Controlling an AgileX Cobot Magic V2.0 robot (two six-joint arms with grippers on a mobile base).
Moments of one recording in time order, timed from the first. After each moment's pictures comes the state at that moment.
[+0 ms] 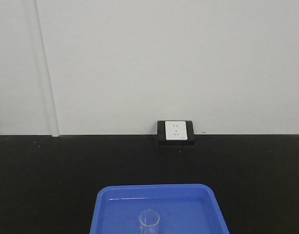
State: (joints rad) left arm -0.01 -0.02 0.03 0.06 0.37 0.02; right arm 0.08 0.48 -0.53 -0.09 -0.05 0.13
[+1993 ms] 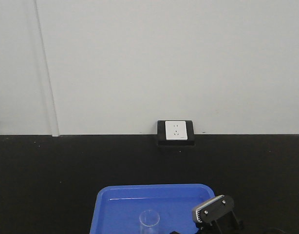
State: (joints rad) left arm -0.01 -0.02 0.03 0.06 0.37 0.02; right arm 0.37 1.76 -0.63 -0.35 -0.56 0.29
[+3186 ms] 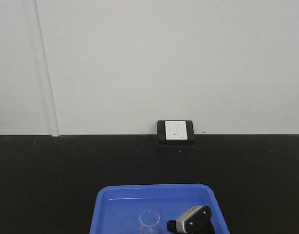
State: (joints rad) left arm -0.01 -0.02 0.03 0.06 0.37 0.02; right arm 0.37 2.06 -0.75 -0.53 -0.94 0.39
